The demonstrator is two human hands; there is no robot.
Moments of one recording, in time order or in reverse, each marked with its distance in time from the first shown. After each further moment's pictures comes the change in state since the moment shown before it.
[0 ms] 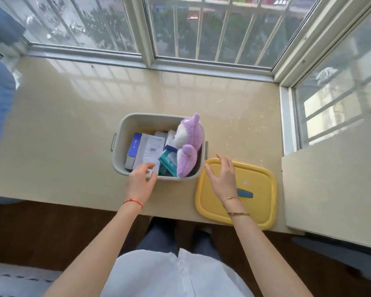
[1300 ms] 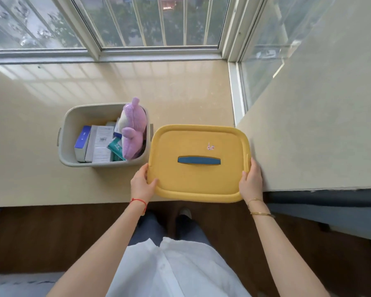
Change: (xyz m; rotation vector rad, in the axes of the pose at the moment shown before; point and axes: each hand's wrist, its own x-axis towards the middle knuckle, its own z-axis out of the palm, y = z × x) left_hand -0.106 0.105 0.130 -0.149 -0.208 -0.185; right_hand -0.073 0.207 -0.177 -0.047 0.159 0.370
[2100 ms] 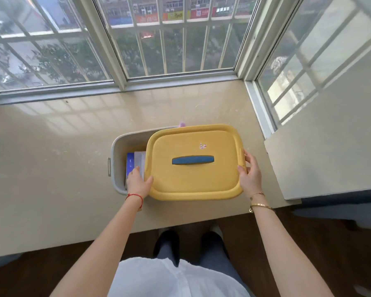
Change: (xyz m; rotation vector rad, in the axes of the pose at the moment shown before) left_hand 0.124 -0.047 -0.198 0.163 -0.052 -0.059; right_hand -0.054 -0.182 0.112 0.386 0.048 -0.031
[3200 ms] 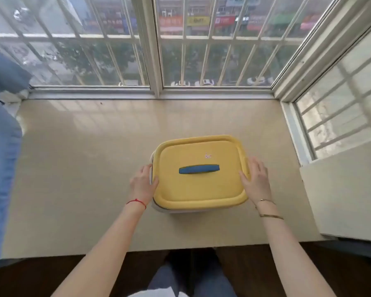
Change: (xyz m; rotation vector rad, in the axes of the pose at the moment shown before) left_hand 0.081 -0.050 -0.108 0.231 0.097 0.297; right_hand 0.035 -0.073 0.124 -0.575 -0.091 -0.256
